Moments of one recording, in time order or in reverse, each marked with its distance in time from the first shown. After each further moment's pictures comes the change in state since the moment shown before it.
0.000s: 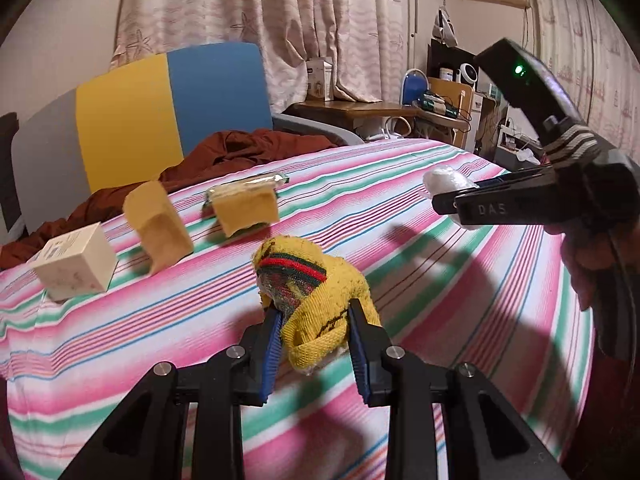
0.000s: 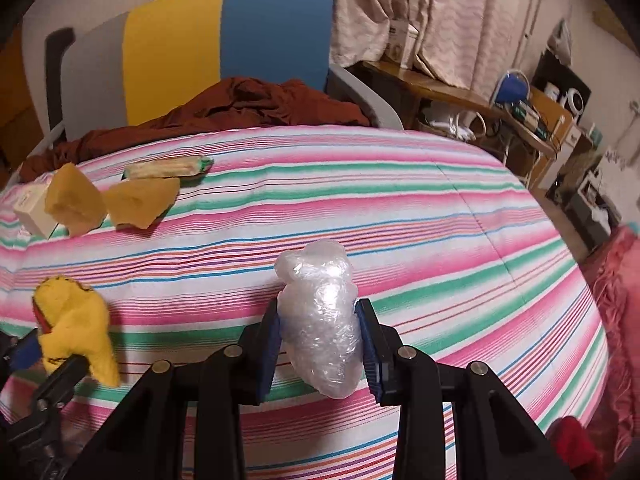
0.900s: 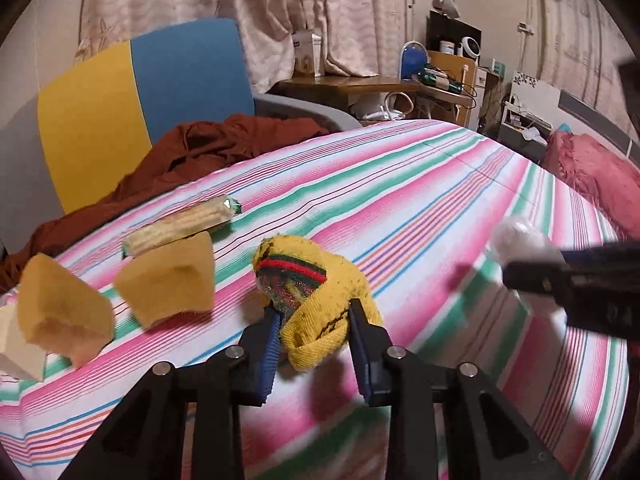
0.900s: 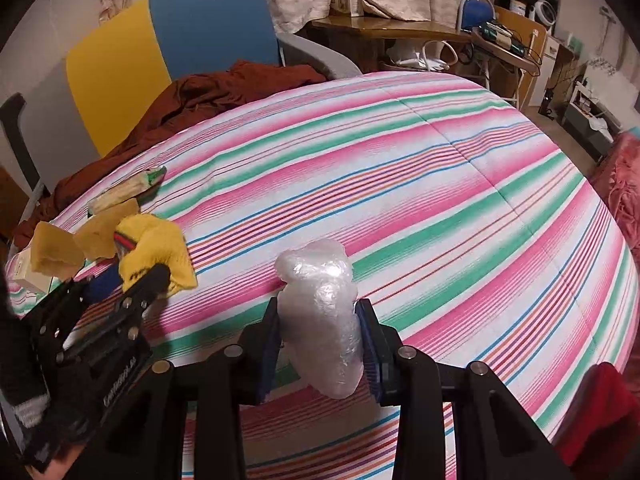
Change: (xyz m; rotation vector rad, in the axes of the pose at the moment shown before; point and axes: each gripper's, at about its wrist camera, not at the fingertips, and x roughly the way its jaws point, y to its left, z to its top) left arm 0.109 -0.028 0.063 0.057 0.094 0.004; right arm 0.023 -0.049 -0.005 0.270 0.131 0.067
